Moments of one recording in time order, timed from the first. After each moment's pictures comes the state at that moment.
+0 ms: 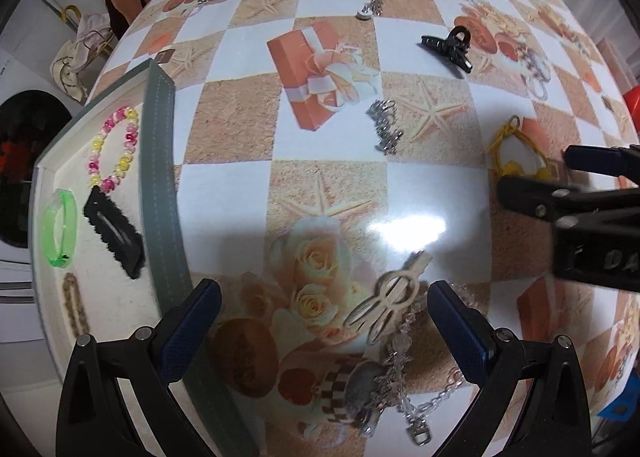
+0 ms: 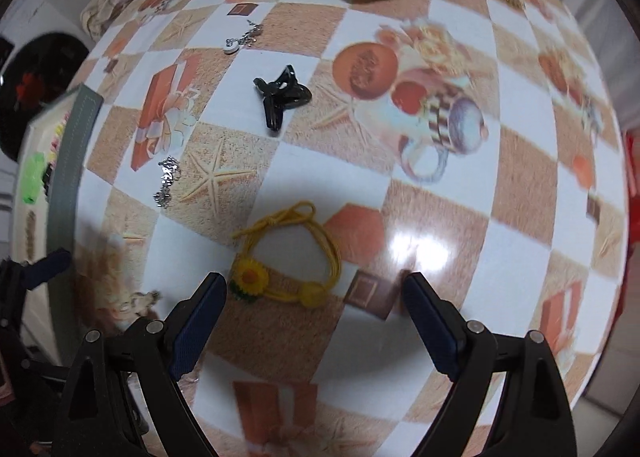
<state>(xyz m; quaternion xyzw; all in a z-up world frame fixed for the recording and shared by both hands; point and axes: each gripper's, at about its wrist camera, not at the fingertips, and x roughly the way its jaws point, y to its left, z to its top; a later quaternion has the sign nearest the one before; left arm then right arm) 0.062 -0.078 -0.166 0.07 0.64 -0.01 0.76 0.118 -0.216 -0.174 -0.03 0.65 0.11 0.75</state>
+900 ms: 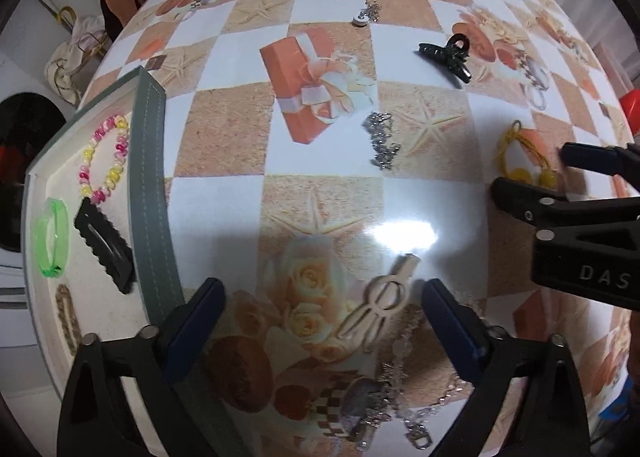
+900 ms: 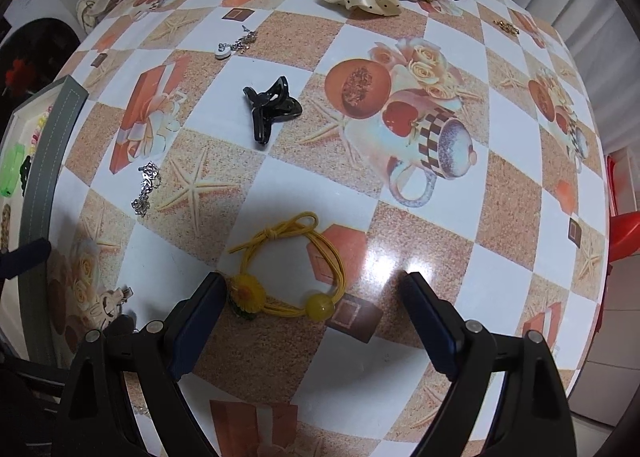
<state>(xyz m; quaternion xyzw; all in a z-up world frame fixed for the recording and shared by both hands) 0.080 -0.067 -0.171 0.06 0.64 -0.02 0.76 0.116 -0.219 -0.177 -0.07 0.63 0.10 0.77</state>
